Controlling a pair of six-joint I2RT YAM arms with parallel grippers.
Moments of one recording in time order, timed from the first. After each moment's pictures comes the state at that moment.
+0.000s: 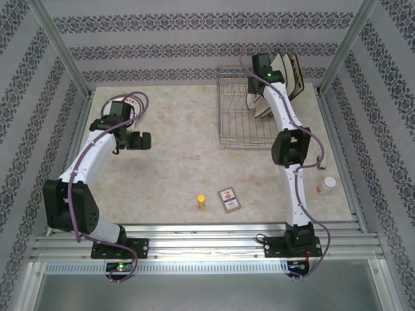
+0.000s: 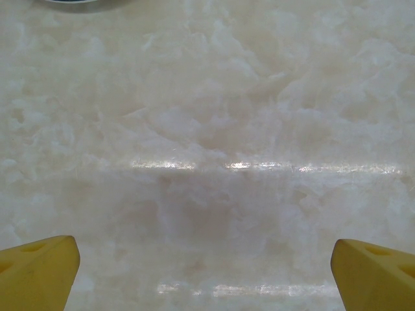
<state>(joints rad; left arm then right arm) -0.06 1.49 1.25 -0.88 -0.05 -0.11 0.16 2.56 2.66 -0.96 0.25 0.16</state>
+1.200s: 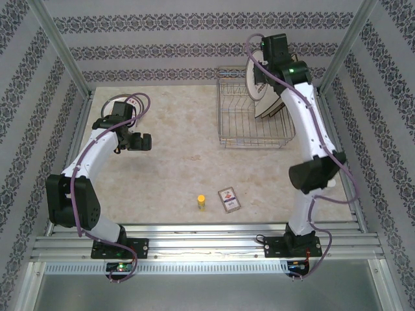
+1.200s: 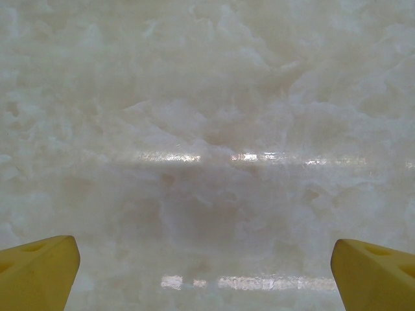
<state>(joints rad) -0.06 1.53 1.25 -0.88 -0.06 -0.11 0.26 1.89 2.26 -1.04 0.26 0.11</state>
